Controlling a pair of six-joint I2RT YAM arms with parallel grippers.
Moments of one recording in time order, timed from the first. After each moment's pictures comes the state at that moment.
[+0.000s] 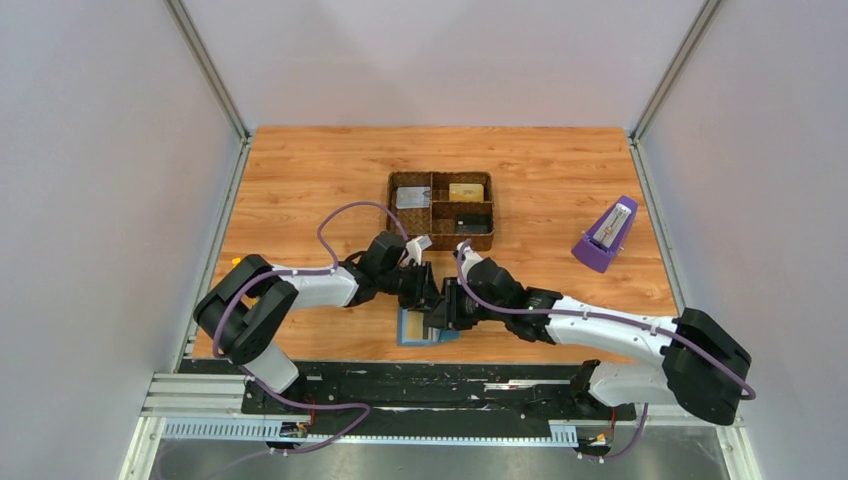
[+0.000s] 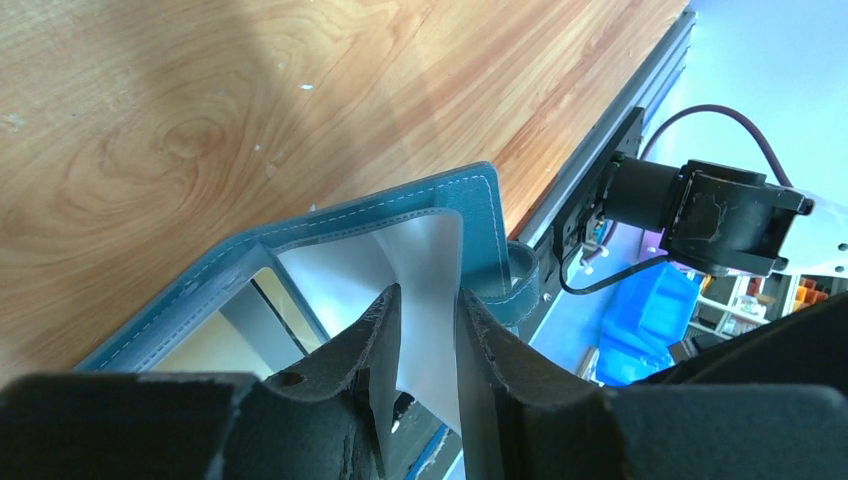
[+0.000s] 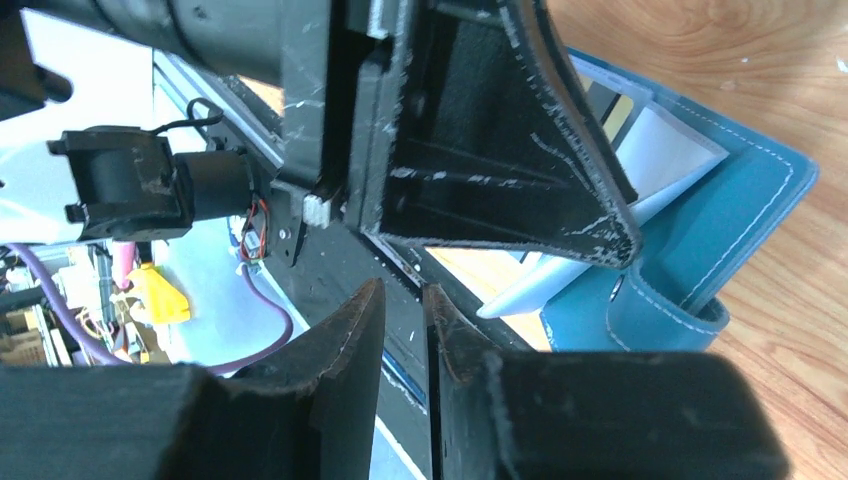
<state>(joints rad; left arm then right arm) -0.72 1.60 0.66 0.19 0.61 -0.81 0.99 1.21 0.60 0.01 -0.20 0.90</state>
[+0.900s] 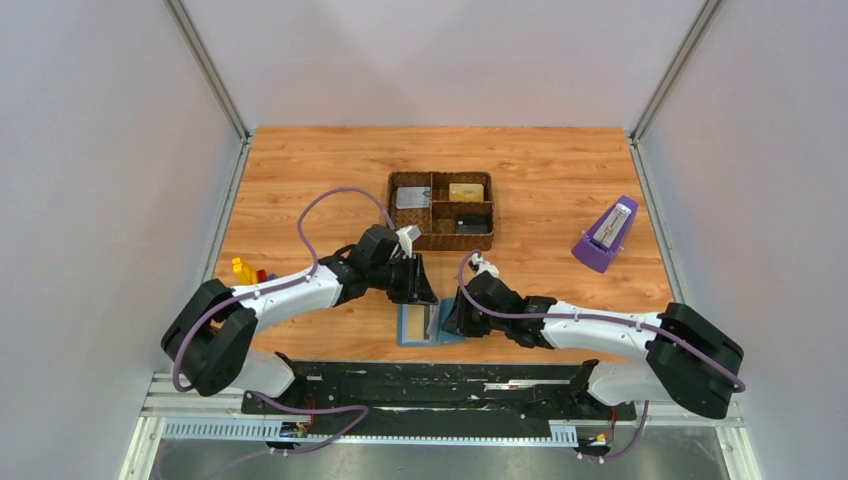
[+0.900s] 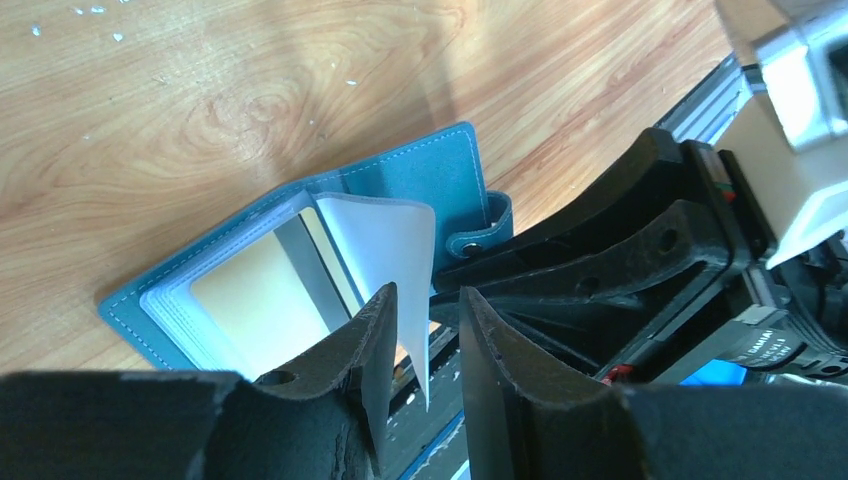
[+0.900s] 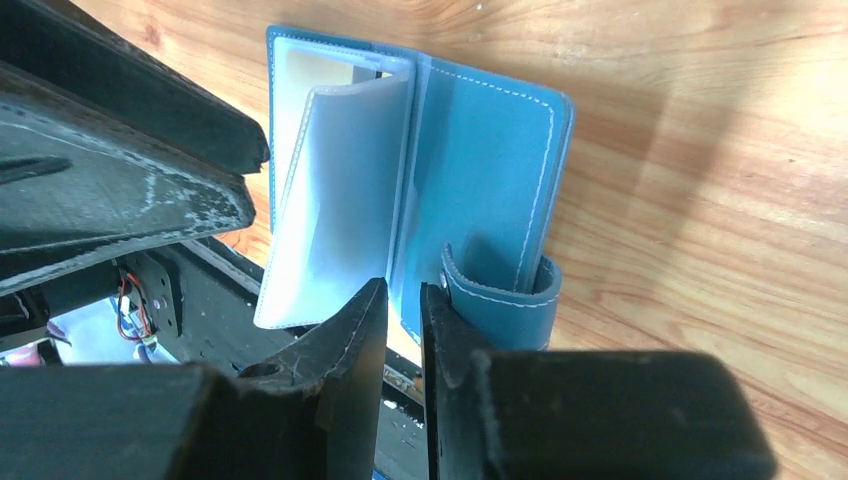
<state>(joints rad) -0.73 1.39 0.72 -0.09 0.42 -0.74 1.00 1.28 0.52 -0.03 0.00 0.98</state>
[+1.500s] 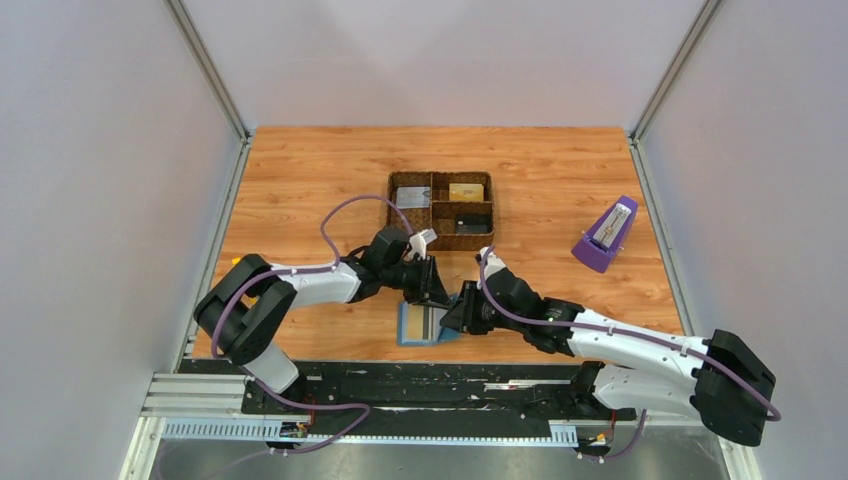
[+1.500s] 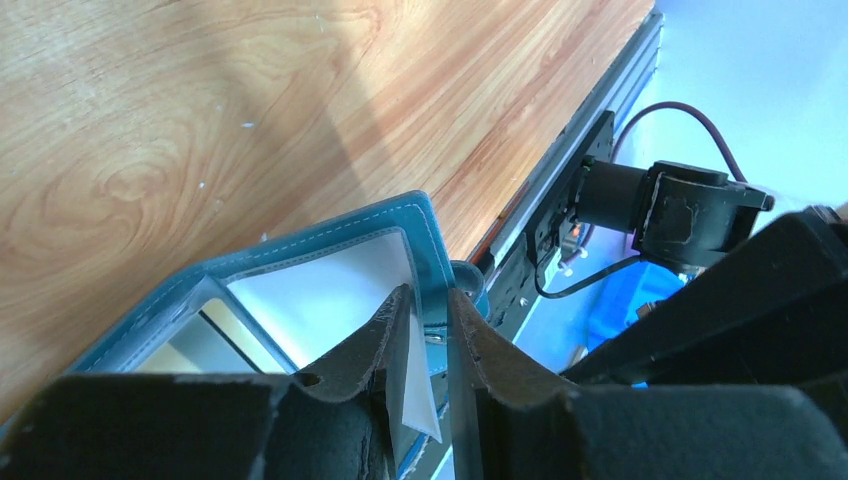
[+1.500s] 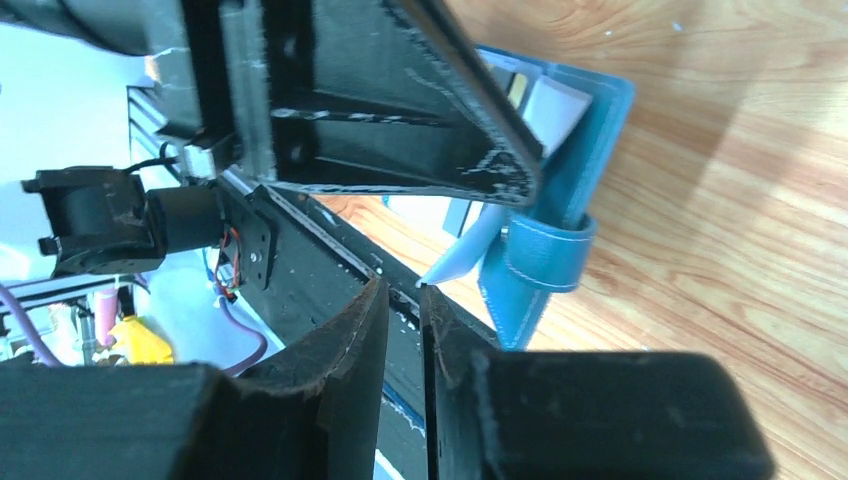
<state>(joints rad) -0.73 1.58 0.72 0.16 0.62 -0.81 1.00 1.06 0.51 -0.07 -0.04 0.95</state>
